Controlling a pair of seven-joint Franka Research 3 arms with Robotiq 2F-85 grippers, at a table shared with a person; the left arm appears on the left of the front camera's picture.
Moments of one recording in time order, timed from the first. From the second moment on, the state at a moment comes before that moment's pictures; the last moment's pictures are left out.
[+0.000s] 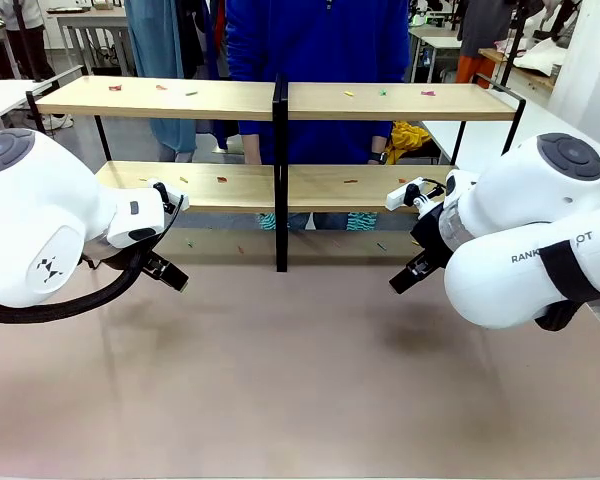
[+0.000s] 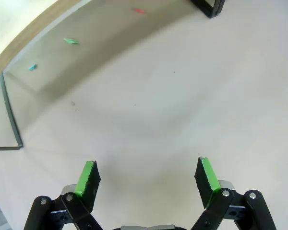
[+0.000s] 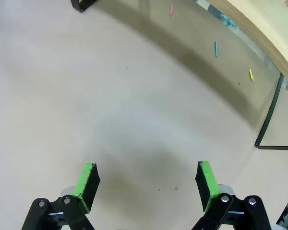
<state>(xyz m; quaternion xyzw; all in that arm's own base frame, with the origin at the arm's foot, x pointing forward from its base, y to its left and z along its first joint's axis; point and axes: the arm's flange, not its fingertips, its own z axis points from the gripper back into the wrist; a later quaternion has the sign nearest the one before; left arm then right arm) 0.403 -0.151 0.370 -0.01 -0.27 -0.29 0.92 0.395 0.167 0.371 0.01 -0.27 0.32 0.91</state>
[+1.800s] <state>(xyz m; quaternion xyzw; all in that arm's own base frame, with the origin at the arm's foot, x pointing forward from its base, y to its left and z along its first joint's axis) 0.244 -0.206 0.694 -0.09 -0.40 -0.21 0.89 0.246 0.206 0.676 0.05 -0.35 0.19 0.92</state>
